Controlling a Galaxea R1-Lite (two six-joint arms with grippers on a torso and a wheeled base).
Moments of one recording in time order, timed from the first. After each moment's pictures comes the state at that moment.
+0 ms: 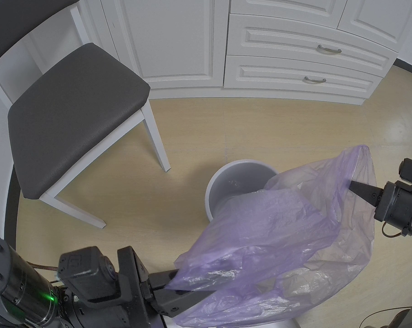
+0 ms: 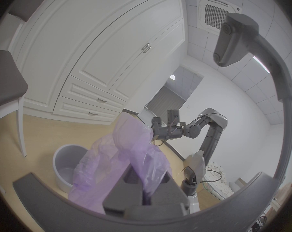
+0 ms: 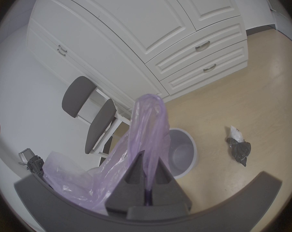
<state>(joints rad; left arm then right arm) -1.08 1.52 -0.20 -1.48 -0.13 -0.19 0.40 1.18 -0.45 -0.60 0.17 0.45</state>
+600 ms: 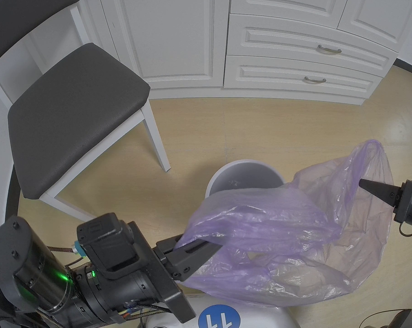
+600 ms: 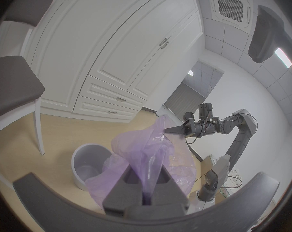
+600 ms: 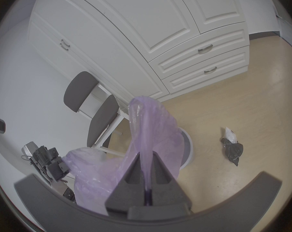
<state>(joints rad) -1.04 1.52 -0.34 -1.27 0.04 -0.19 0.41 1.05 -0.57 -0.31 0.16 0.40</state>
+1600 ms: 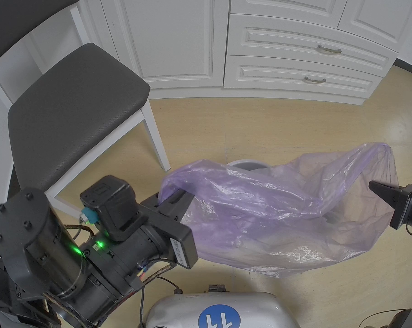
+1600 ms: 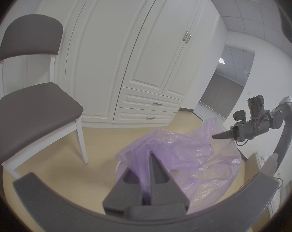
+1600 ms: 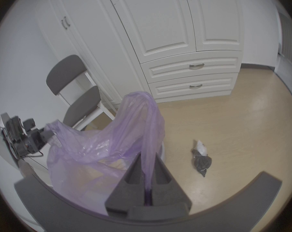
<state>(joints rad) -1.04 1.53 -0.50 -1.10 0.45 -0.05 0.49 1.02 -0.58 -0.23 -0.14 0.18</state>
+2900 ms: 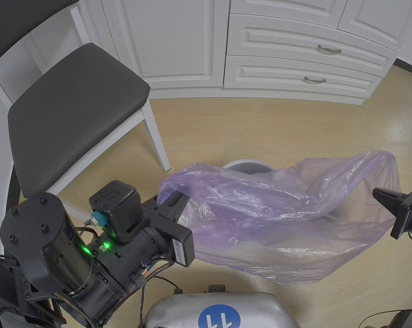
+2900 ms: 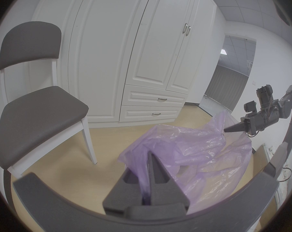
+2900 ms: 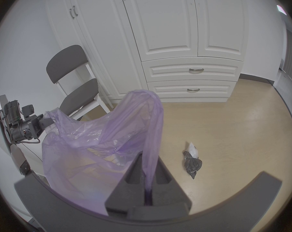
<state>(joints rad) -1.02 1.56 -0.48 -1.11 0.49 0.00 0.48 0.98 -0.53 -0.23 -0.16 0.09</state>
